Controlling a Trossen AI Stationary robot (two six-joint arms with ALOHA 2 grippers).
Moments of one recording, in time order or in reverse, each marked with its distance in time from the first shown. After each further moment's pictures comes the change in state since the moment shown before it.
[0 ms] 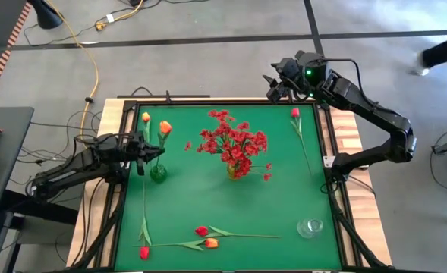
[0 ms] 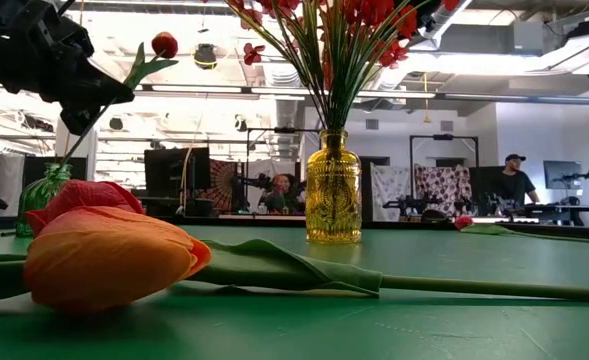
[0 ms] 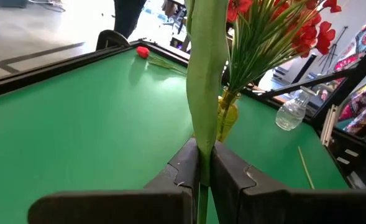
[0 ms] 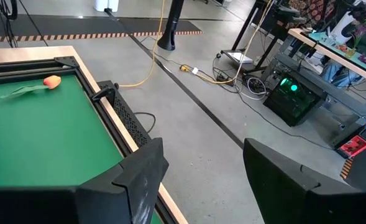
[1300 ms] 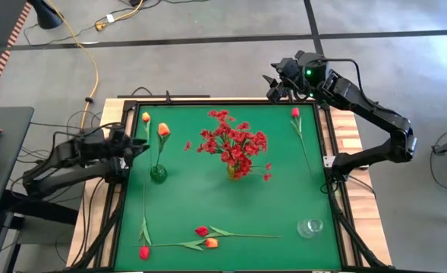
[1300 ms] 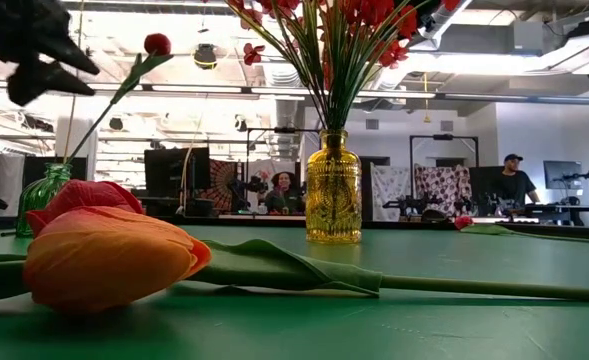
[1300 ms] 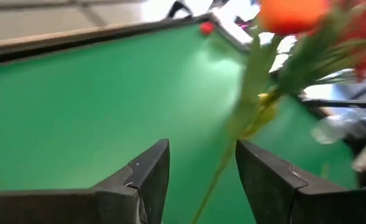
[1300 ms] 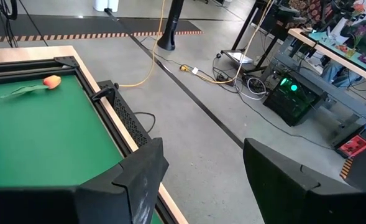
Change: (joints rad) left arm 0.001 0.104 0.365 -0.515 -0.209 -0.209; right arm 0.000 0.000 0.000 0.000 0.000 0.000
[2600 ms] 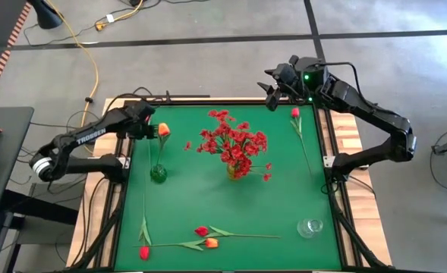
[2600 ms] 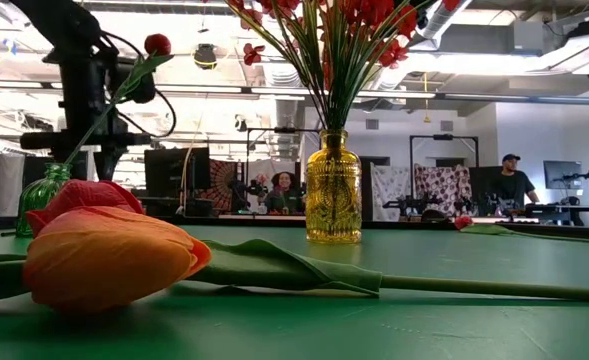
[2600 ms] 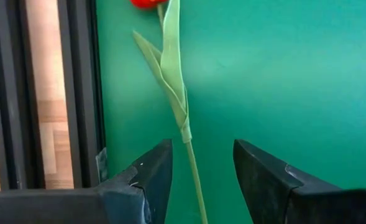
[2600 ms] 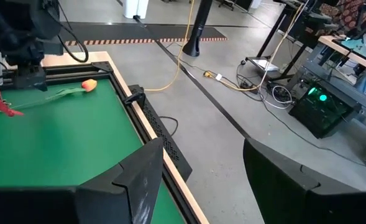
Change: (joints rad) left arm 0.515 0.960 0.087 -0.011 -0.100 -0.099; right arm 0.060 0.000 0.000 -0.005 -0.055 0.018
